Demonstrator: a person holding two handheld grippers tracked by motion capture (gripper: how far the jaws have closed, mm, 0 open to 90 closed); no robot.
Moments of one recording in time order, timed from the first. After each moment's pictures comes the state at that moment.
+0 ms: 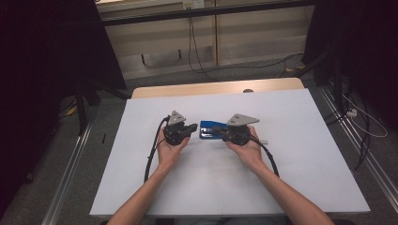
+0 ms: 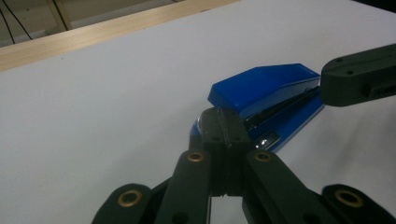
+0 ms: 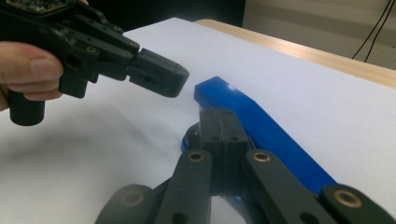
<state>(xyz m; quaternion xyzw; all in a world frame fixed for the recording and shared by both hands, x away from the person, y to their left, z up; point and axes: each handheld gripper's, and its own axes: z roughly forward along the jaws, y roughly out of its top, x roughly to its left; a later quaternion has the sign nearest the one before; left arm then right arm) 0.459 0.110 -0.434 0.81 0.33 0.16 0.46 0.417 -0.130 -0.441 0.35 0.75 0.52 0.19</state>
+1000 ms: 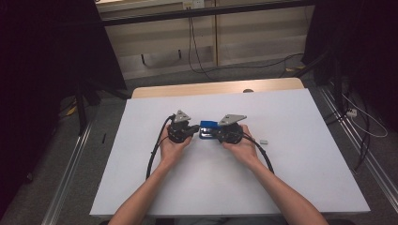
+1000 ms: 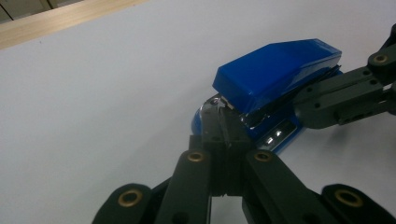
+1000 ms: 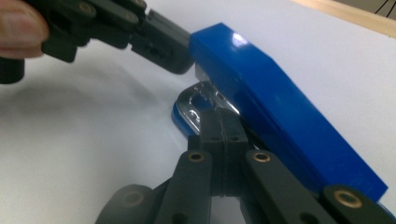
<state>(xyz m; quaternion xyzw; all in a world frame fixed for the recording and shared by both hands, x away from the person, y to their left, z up) 0.470 0.101 -0.444 0.83 0.32 0.14 0.43 0.435 -0.114 -0.456 0.35 0.81 0.44 0.17</state>
